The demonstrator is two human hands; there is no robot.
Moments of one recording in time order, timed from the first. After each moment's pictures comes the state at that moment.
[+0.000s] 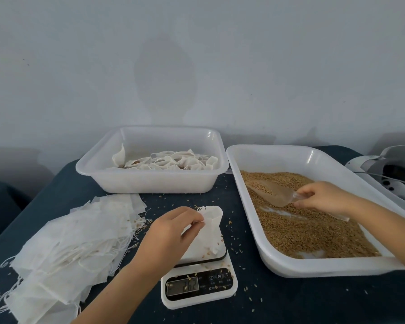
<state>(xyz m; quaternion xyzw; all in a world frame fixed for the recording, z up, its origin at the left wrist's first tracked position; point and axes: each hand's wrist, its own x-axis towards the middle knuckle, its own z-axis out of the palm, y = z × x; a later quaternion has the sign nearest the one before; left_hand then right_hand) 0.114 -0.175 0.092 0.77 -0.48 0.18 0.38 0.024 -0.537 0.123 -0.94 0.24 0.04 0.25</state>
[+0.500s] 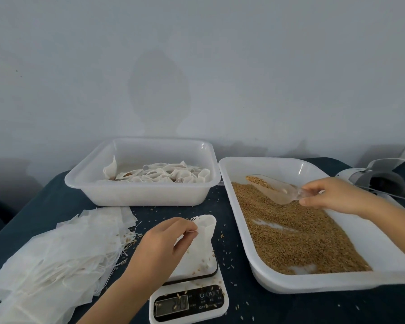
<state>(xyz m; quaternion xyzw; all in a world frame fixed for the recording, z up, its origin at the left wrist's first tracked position) 0.113 -0.181 0.097 0.78 -0.46 0.19 0.38 0.004 -0.541 0.175 -0.94 0.25 -0.03 0.24</state>
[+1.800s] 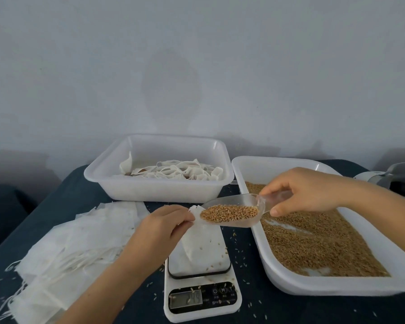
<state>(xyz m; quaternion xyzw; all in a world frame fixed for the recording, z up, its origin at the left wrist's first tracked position) 0.129 -0.156 0.116 0.80 -0.46 0.18 0.34 0.039 -0.438 0.221 -0.98 -0.03 0.10 0.19</state>
